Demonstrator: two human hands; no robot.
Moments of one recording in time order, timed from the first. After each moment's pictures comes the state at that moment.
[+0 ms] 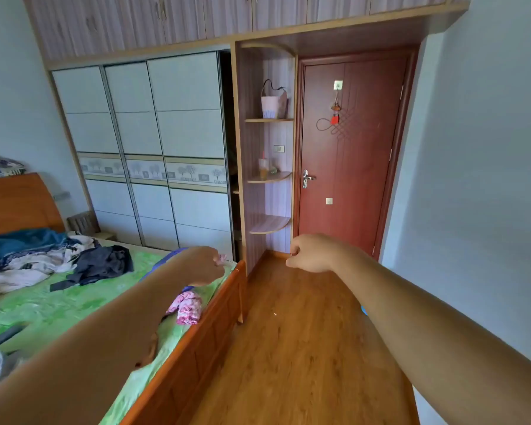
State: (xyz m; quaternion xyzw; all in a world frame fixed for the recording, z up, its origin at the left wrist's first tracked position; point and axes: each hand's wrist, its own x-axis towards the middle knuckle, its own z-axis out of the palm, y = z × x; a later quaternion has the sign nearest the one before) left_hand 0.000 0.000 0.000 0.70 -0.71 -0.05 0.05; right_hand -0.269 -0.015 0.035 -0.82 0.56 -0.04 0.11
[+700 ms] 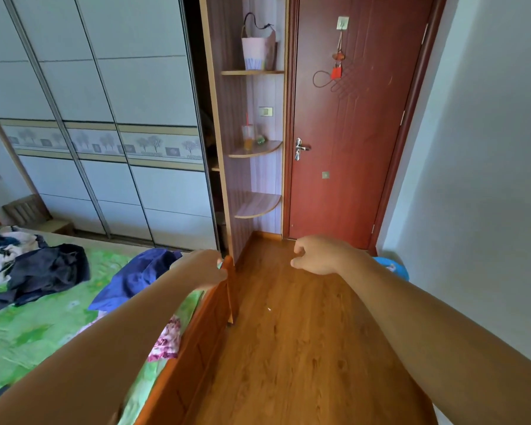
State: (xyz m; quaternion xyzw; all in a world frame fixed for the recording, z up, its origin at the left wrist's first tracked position) left_hand 0.055 -0.351 -0.074 0.68 -0.73 -0.10 0.00; right_hand -0.219 -0.356 -0.035 -0.77 0.62 0.01 0.14
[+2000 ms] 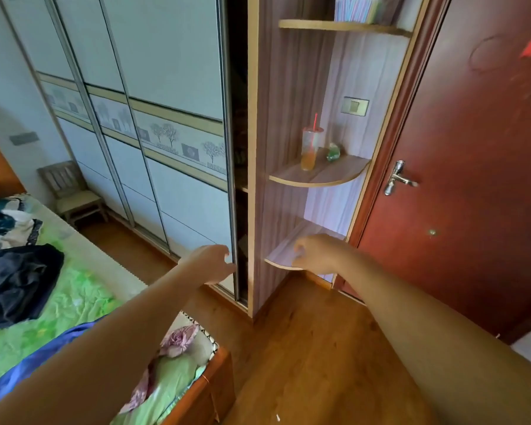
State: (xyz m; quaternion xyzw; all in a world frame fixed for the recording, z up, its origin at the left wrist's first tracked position) left_hand 0.106 -1.062 -0.141 0.80 -0.58 -0.16 0.03; right_hand -0.131 -1.155 -0.098 -0.87 0.46 0.08 0.17
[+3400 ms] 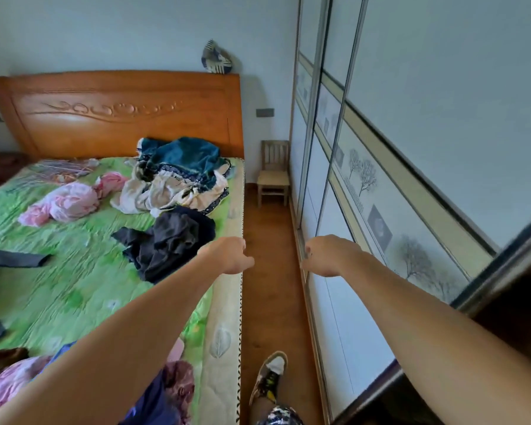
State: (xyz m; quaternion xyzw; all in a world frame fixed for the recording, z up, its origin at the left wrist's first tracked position) left_hand 0.555 -1.321 -0.187 0.97 -0.16 -0.20 0.03; right_hand 0.465 -1.538 -0.153 -0.98 0.08 0.19 0.05
